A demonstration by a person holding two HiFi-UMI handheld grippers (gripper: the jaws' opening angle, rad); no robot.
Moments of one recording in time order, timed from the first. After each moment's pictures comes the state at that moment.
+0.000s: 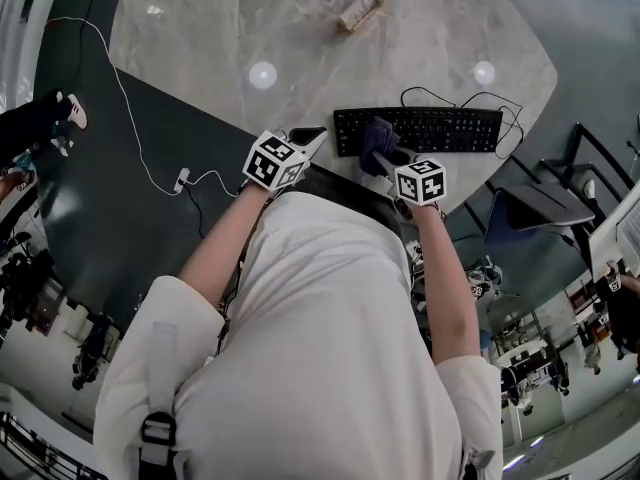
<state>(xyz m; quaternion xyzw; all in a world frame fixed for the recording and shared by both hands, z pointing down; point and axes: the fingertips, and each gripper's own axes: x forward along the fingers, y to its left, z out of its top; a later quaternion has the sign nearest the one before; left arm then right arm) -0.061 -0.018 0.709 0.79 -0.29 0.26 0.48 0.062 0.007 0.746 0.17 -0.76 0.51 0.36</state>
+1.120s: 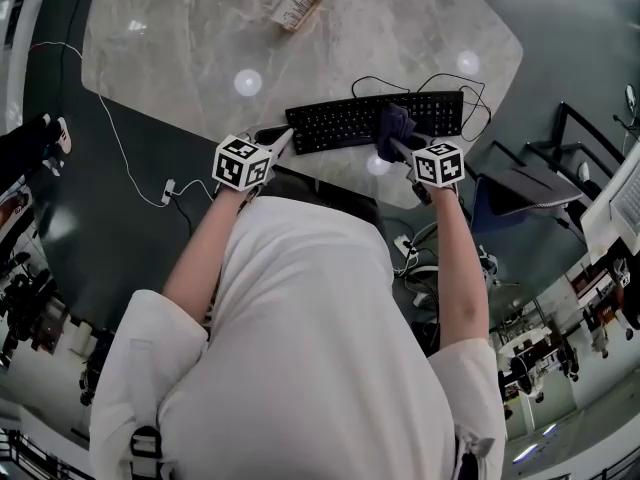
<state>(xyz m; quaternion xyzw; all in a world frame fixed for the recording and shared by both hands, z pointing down) -0.033 -0.024 0.716 0.76 -0.32 0.26 0.50 0.198 -0.046 0.751 0.19 -0.76 0.50 0.38</state>
